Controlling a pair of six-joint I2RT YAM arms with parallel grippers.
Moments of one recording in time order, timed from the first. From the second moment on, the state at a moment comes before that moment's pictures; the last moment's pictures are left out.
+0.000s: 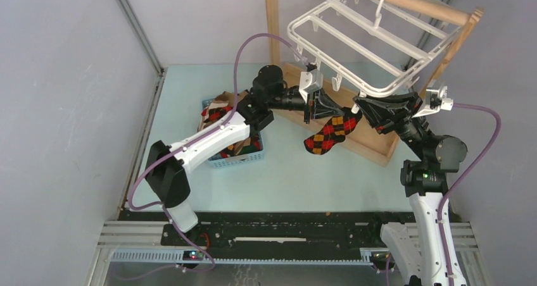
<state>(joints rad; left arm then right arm) -0.82 1.71 1.55 0.25 0.90 -0.02 -0.04 0.70 0.81 0.52 -0.79 0.65</state>
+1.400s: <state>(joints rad) -0.82 1.67 1.55 0.39 1.05 -0.02 -0.04 0.70 0.81 0.54 -0.82 0.65</state>
